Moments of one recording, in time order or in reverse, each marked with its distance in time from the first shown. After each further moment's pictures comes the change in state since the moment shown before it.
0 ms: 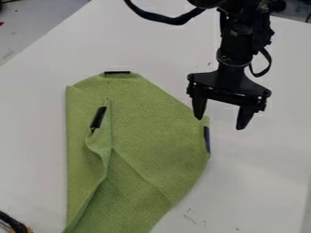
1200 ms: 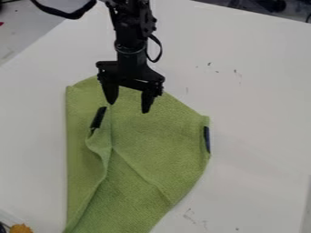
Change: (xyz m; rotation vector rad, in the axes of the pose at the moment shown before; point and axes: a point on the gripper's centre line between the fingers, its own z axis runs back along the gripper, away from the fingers) arm -0.002 0.158 -0.012 0.100 0.041 0.052
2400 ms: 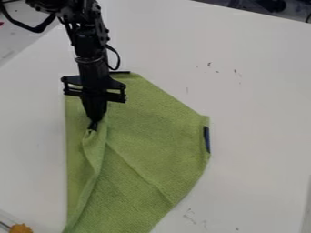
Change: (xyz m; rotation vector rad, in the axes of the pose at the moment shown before) arm -0.017 0.045 -0.034 -0.057 0.129 0.073
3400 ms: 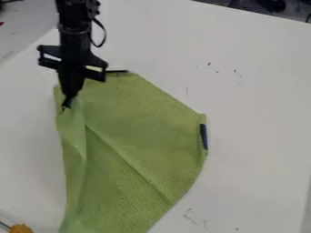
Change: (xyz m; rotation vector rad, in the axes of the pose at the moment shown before) arm -0.012 0.047 0.049 0.187 -0.007 0.067
